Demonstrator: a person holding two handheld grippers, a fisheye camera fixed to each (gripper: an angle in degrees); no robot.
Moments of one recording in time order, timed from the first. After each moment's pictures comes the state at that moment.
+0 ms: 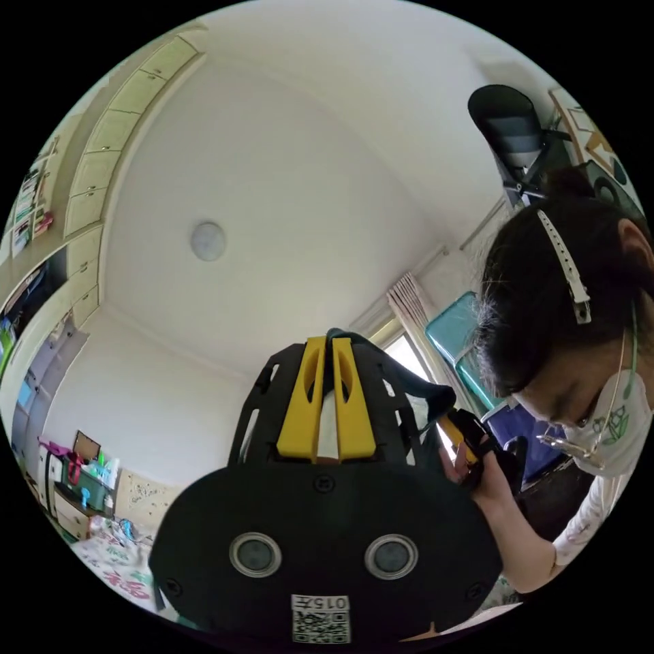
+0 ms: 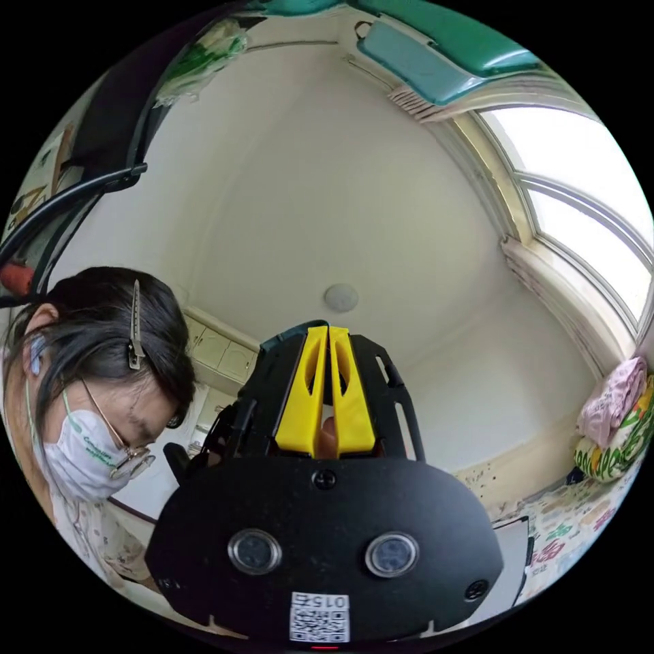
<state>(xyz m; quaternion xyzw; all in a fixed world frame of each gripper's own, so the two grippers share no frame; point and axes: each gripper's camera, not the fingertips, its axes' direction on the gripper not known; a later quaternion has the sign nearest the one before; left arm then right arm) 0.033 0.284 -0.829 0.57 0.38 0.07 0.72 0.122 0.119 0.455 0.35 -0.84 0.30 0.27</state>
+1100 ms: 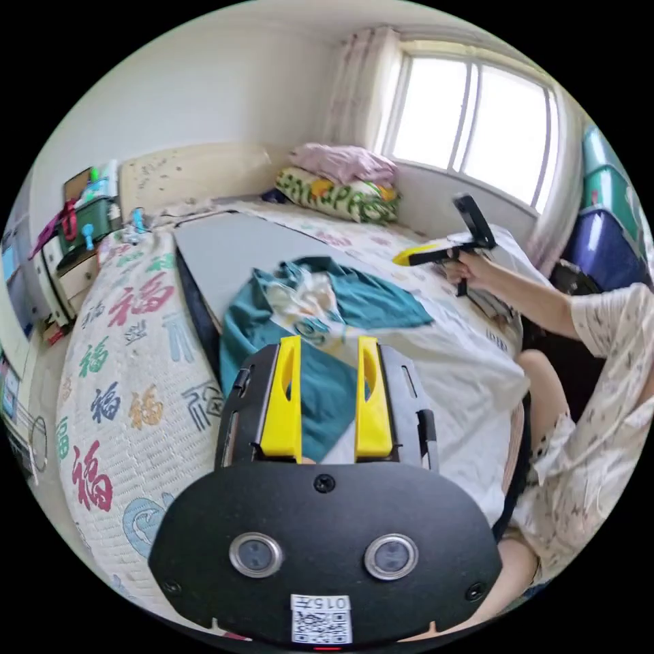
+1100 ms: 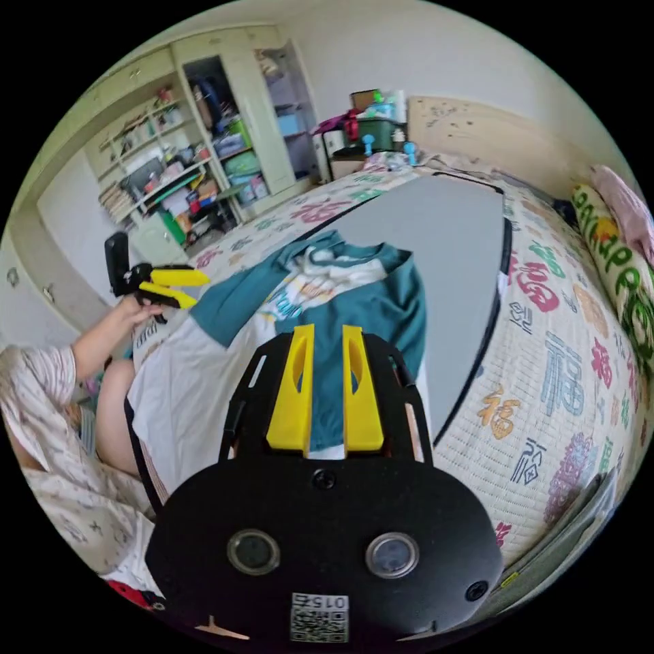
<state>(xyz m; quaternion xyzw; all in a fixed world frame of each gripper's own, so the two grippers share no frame) -0.037 0.214 -0.255 -0.17 0.30 0.26 0.90 -0.710 0.214 0.436 -0.09 -0.79 -0.37 0.48</state>
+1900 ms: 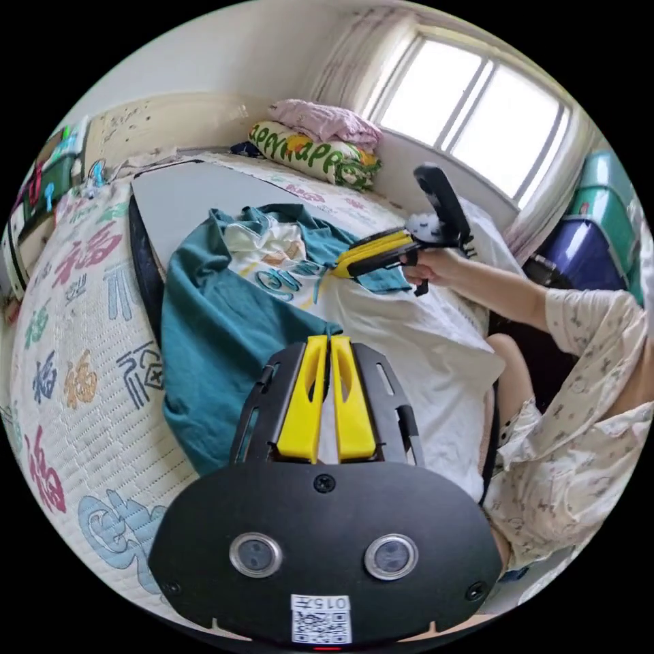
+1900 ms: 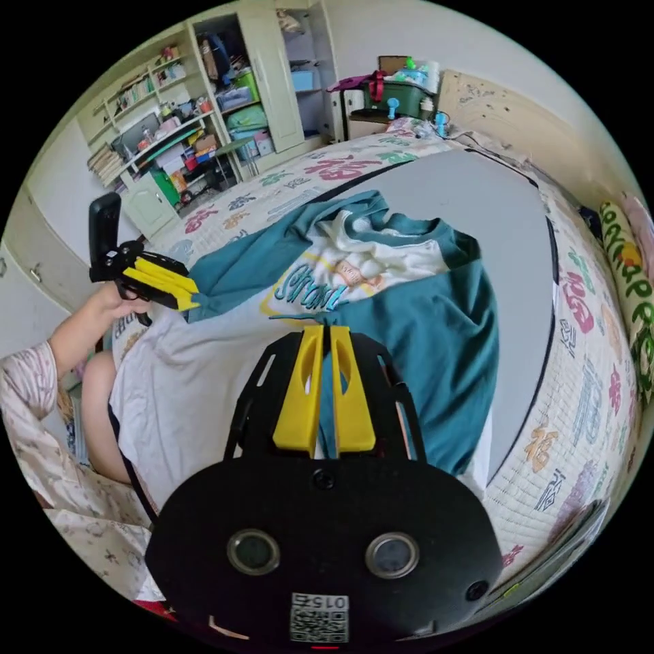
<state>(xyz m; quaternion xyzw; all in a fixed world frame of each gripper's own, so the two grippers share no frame) 0.058 0.037 -0.345 -0.25 0.38 0.19 0.87 -0.775 0.188 0.306 -0.10 -0.75 -0.47 0.46</state>
